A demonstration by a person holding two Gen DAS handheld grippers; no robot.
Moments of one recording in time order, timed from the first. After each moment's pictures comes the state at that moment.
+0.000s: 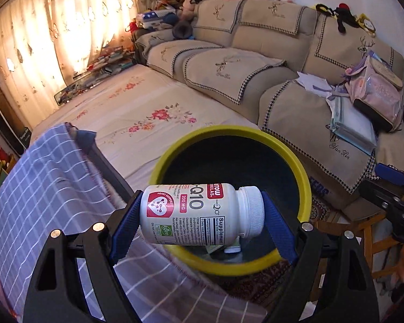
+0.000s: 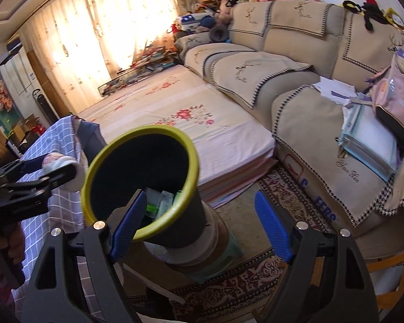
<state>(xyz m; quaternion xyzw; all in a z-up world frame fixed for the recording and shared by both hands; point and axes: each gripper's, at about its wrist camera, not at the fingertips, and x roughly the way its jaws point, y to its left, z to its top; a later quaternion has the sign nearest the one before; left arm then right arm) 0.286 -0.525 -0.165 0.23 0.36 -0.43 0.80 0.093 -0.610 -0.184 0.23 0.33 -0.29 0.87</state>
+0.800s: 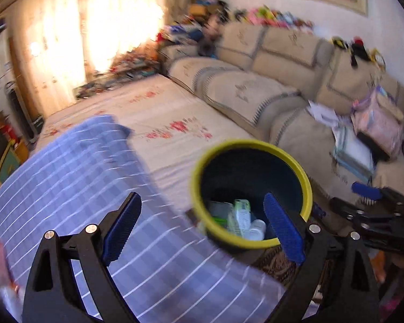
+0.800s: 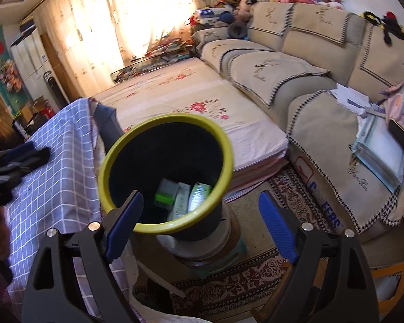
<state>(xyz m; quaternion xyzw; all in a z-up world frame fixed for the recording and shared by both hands) 0.288 -0.400 -0.116 0.14 0.33 -0.38 0.85 0.131 -0.565 -0.181 0.19 0.36 -0.24 0.88</state>
